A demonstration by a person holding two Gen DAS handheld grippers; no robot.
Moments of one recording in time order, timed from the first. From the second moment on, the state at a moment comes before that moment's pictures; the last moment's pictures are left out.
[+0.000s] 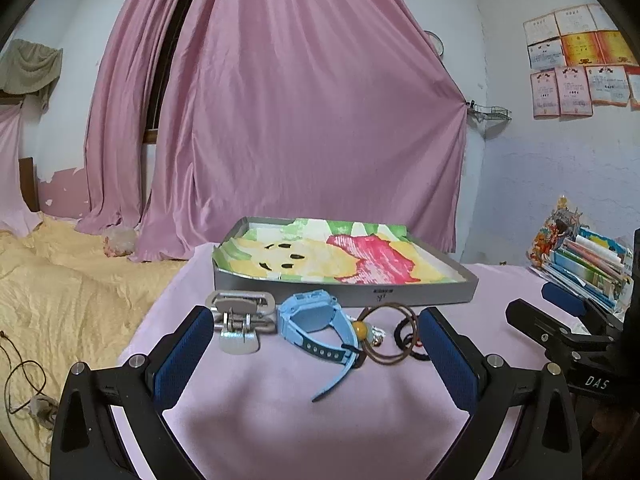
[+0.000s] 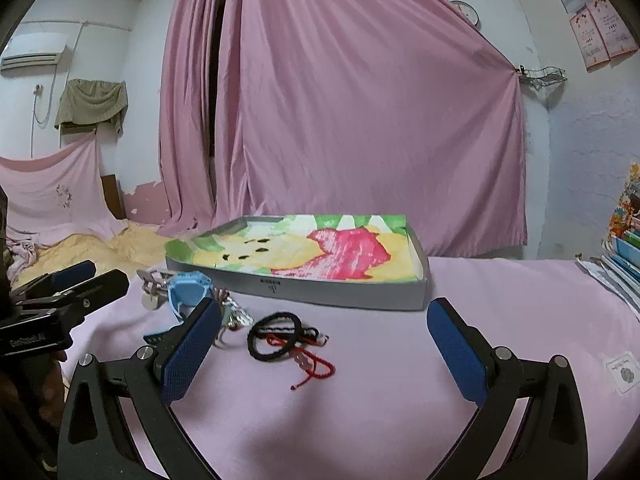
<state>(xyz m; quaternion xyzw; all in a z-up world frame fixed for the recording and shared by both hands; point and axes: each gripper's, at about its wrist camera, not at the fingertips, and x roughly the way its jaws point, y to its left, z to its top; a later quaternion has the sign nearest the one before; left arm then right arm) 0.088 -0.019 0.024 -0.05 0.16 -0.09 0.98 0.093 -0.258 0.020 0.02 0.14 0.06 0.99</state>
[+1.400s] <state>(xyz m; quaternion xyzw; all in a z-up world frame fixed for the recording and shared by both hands) 0.170 -0.038 0.002 -0.03 0.37 -0.12 0.92 0.187 -0.255 -0.005 -0.05 0.41 0.17 0.90</state>
